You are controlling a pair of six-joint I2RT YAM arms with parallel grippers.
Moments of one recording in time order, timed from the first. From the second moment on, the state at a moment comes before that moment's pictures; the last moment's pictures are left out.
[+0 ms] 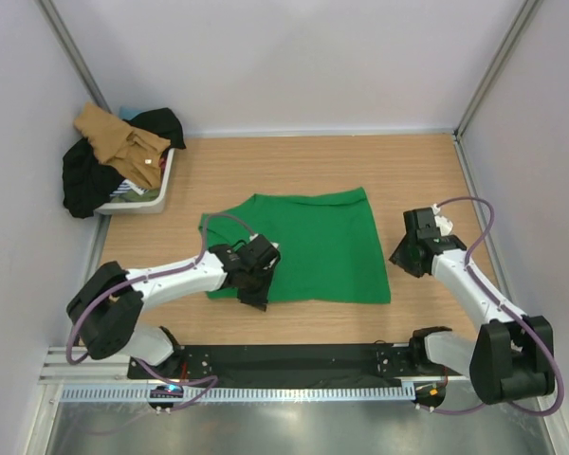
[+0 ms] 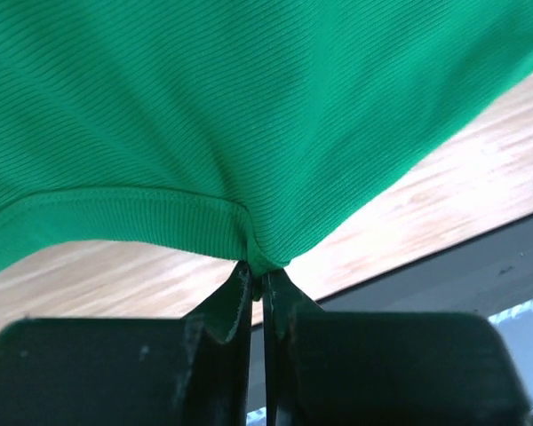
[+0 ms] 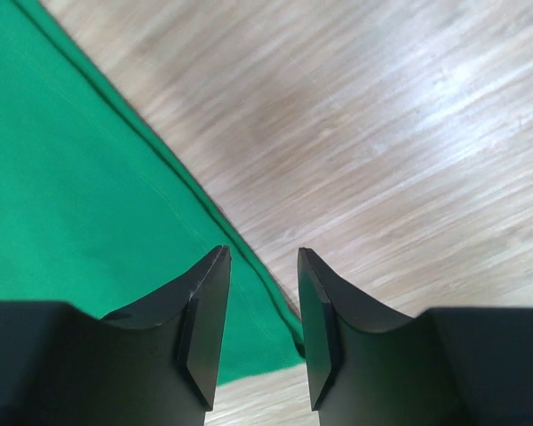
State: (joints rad) left arm -0.88 1.47 0.83 -0.61 0.10 -0.63; right arm 0.13 1.15 0.67 -0.64 0.22 0.72
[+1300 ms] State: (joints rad) left arm -0.72 1.24 0.80 -0.62 -0.23 -0.73; right arm 0.23 2.10 1.50 -0.36 0.03 0.55
